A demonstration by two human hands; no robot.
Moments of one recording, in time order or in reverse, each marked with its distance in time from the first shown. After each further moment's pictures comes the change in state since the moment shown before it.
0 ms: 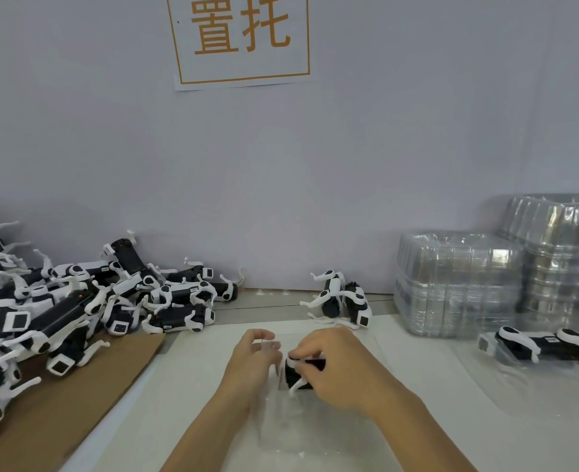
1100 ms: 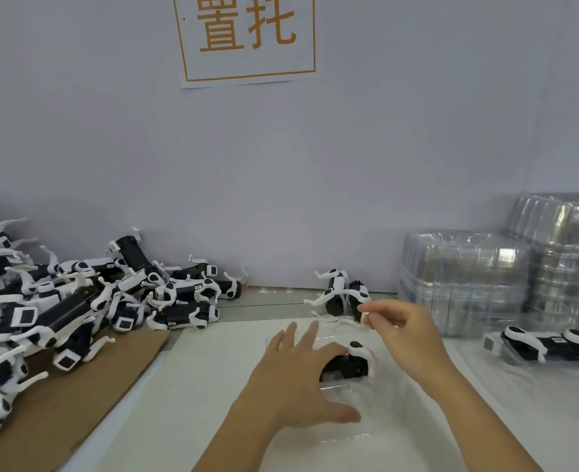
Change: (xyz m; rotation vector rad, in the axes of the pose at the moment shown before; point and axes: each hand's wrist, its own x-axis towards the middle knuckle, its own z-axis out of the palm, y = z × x) left_hand -0.028 0.021 0.028 1.280 -0.332 0.553; right_hand -0.011 0.046 -0.043 0.467 0.497 0.228
